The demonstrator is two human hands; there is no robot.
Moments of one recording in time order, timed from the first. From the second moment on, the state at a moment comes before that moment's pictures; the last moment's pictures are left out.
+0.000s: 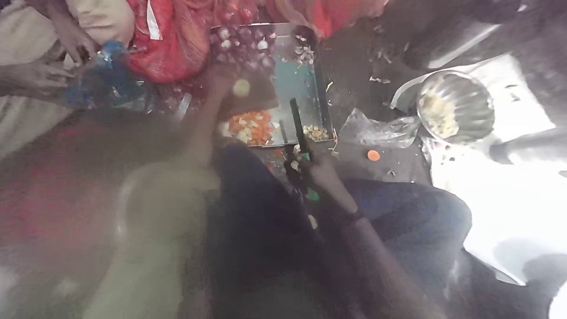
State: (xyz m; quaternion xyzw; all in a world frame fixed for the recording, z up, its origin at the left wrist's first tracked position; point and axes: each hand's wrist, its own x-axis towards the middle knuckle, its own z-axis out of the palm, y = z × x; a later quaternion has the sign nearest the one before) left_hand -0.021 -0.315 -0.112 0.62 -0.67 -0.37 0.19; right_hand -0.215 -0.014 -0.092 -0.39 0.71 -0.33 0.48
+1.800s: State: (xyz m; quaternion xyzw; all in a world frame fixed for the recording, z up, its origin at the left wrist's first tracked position) left_hand -0.057 -0.310 -0.102 0.49 -0.85 -0.17 -0.01; right_hand -0.142 -0.161 -0.102 -0.62 0.77 -0.08 0.08
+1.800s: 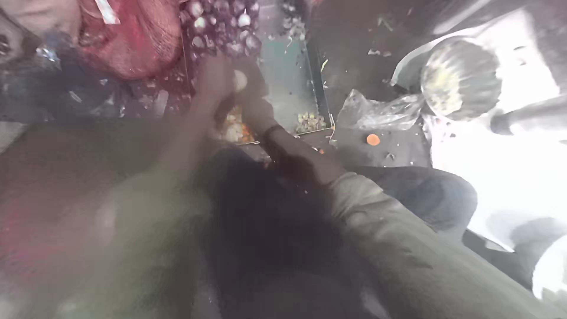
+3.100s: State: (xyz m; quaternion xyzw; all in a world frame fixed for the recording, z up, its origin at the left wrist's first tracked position) left_hand -0.042 -0.308 -0.116 0.49 -0.85 -0.18 0.01; right_hand -0.171 -0.154 -0.133 -0.47 0.81 -0.03 0.34
